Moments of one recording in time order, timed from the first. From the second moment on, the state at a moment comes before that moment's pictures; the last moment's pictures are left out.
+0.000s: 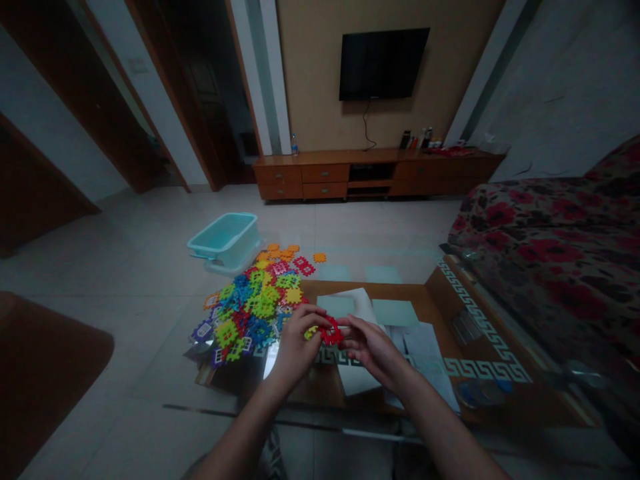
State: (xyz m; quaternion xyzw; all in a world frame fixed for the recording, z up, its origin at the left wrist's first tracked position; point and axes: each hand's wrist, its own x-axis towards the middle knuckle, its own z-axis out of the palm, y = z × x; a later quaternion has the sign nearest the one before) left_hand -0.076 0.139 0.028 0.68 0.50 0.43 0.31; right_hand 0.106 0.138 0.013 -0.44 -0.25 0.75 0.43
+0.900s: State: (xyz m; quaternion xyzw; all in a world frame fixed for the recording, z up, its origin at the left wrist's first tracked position) left_hand -0.095 0.170 -0.026 0.76 0.63 0.12 0.07; right_hand 0.075 0.126 -0.010 -0.57 -0.34 0.62 0.41
